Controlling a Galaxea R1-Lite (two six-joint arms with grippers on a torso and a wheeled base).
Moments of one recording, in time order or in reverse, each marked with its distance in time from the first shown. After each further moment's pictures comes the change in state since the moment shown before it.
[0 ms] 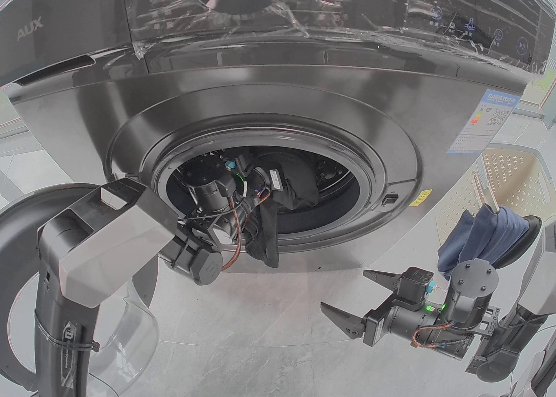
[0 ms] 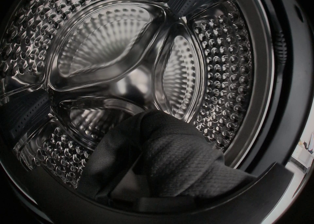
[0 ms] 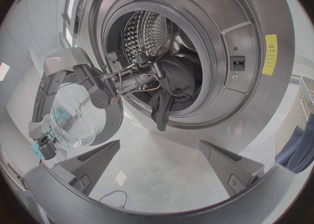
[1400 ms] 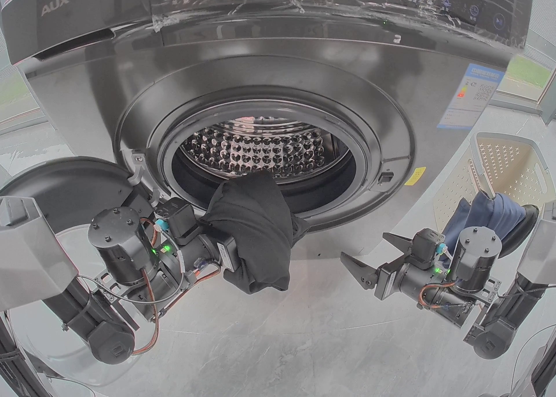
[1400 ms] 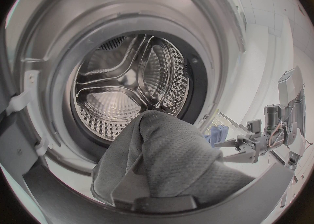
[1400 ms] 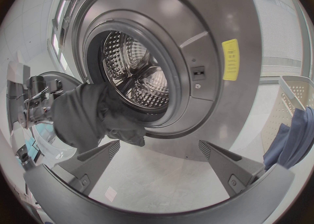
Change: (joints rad) left arm -0.064 -0.467 0.855 -0.169 -0.079 -0.013; right arm -0.168 0.021 -0.113 0.000 -0.003 -0.004
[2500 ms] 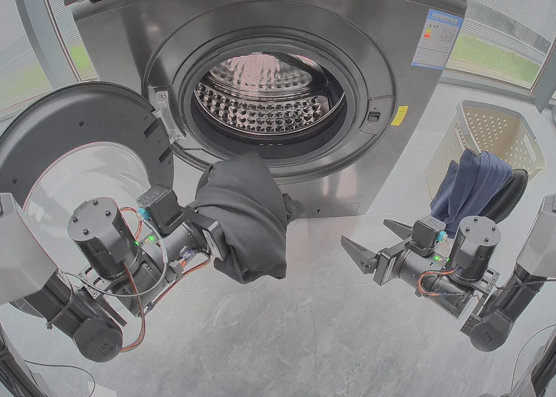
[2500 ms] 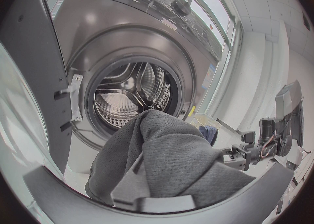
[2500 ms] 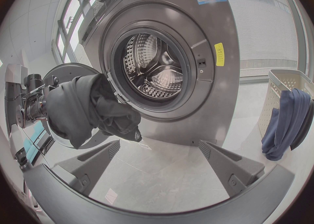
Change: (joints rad) left arm 0.017 -0.070 0.005 -0.001 -0.001 -0.027; right arm -0.021 0.006 -0.059 0.001 -0.001 0.000
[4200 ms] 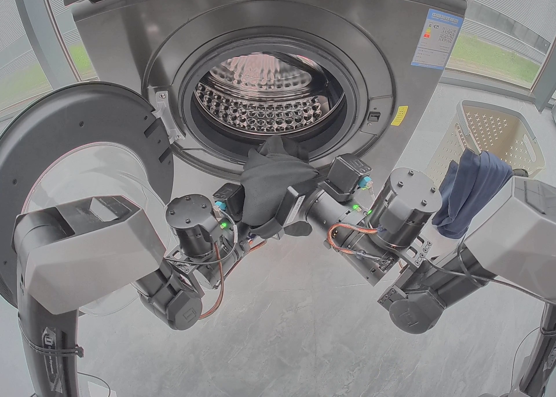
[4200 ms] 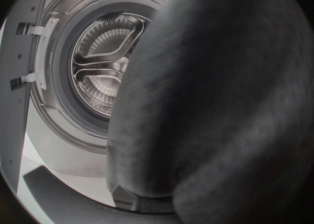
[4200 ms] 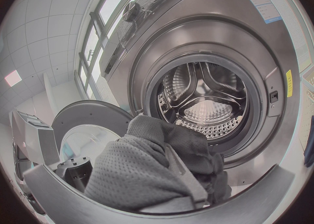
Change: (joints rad) left arm -0.005 0.421 -0.443 -0.002 -0.009 -0.040; right arm 0.211 0.166 -0.588 0.050 -0.034 0.040
